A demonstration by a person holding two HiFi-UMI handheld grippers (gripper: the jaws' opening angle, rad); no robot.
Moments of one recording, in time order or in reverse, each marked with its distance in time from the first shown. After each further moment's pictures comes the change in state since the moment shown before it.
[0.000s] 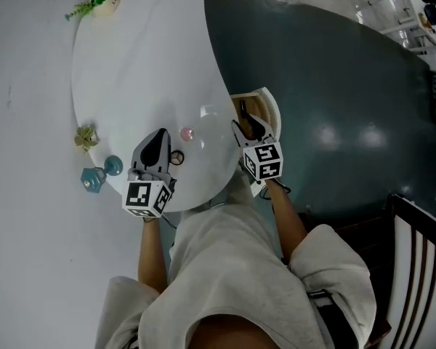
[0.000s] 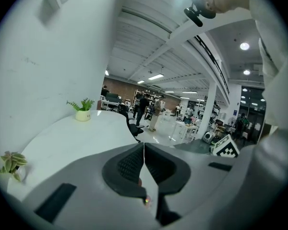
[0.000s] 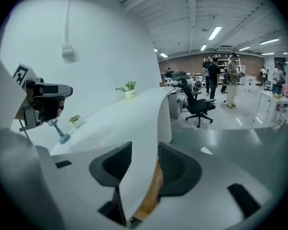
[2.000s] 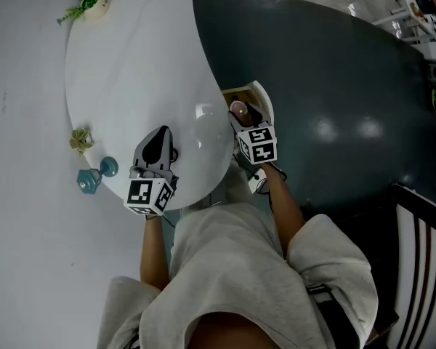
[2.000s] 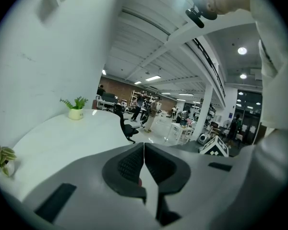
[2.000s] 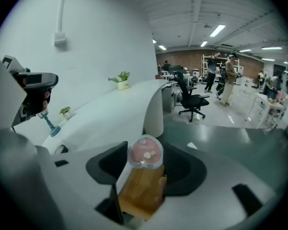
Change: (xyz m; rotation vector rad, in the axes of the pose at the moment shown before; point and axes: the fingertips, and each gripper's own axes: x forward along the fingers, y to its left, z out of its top) left arm 0.003 -0.013 -0.008 -0.021 -0.010 -0.056; right arm 0.017 -0.019 -0.019 -0.019 0.113 -0.076
